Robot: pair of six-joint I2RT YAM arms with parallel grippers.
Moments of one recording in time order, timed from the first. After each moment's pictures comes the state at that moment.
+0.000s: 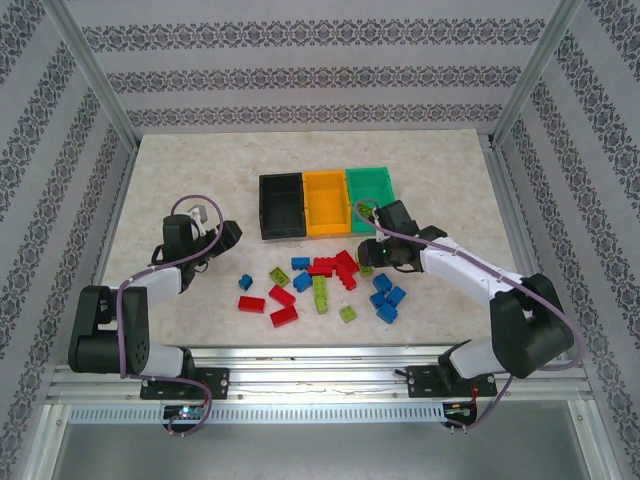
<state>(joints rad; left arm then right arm) 0.05 1.40 0.50 0.29 0.42 -0.60 0.47 1.43 0.86 -0.51 -0.09 0.36</state>
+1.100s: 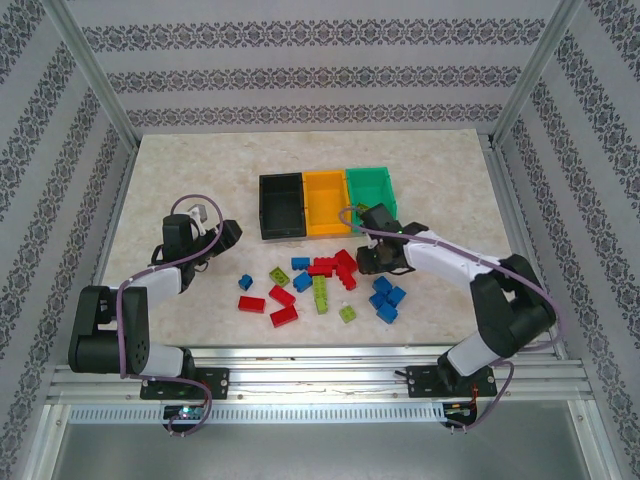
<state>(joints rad) 0.05 1.40 0.50 0.30 0.42 -0.61 0.51 1.53 0.93 -0.59 -0.01 0.34</state>
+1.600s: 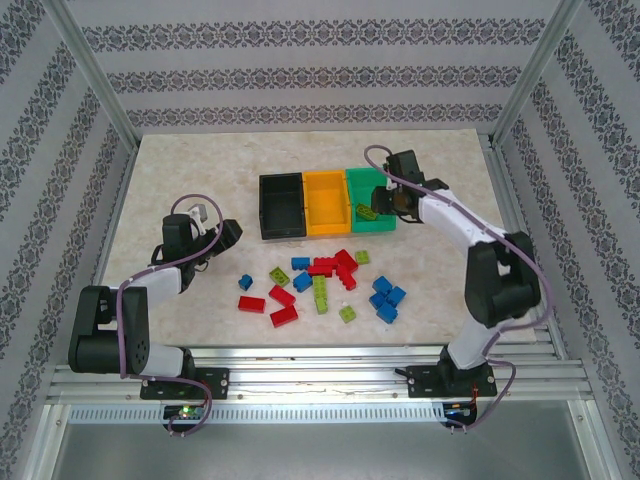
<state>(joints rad) 0.05 1.40 0.50 0.31 0.43 -0.61 0.28 1.76 1.30 -0.50 -0.01 0.31</state>
